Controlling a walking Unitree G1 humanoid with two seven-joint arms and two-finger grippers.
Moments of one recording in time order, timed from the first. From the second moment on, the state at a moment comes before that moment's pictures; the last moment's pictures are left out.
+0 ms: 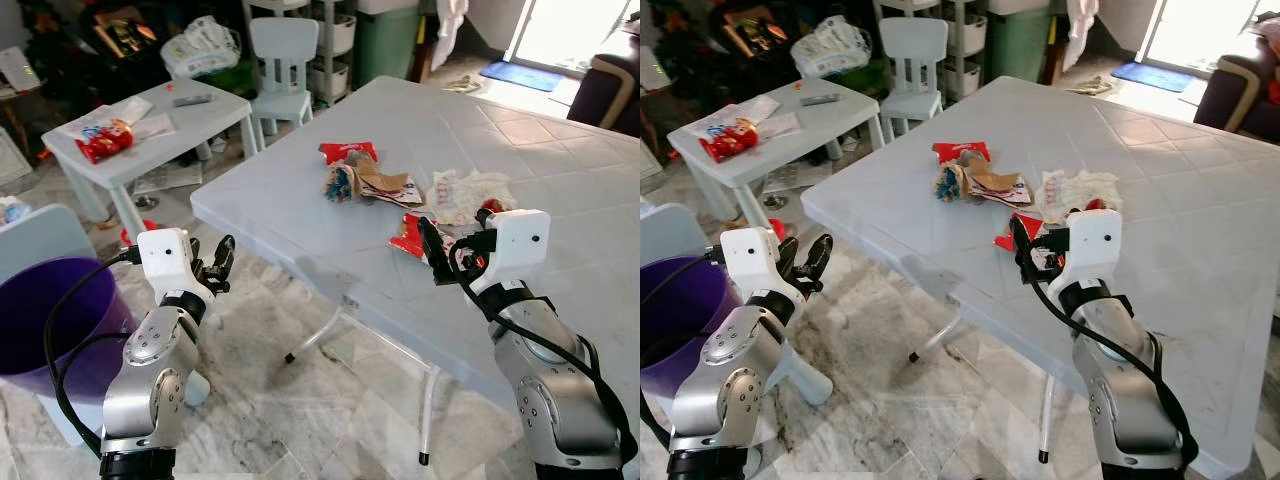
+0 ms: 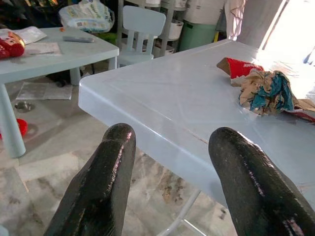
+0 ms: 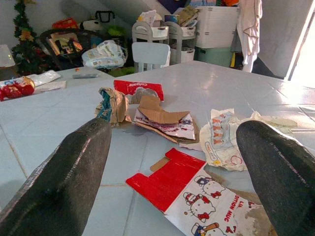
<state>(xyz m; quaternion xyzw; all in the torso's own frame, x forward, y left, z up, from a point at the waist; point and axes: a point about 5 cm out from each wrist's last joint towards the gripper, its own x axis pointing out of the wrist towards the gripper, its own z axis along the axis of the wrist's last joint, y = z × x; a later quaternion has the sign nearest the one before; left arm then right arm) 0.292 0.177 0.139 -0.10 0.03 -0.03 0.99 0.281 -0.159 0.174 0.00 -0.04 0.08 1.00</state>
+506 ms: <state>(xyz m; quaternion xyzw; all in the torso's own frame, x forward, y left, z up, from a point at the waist) 0.292 0.182 0.141 -0.09 0.03 -0.02 0.99 0.281 -0.158 0.174 0.00 -0.04 0.09 1.00</state>
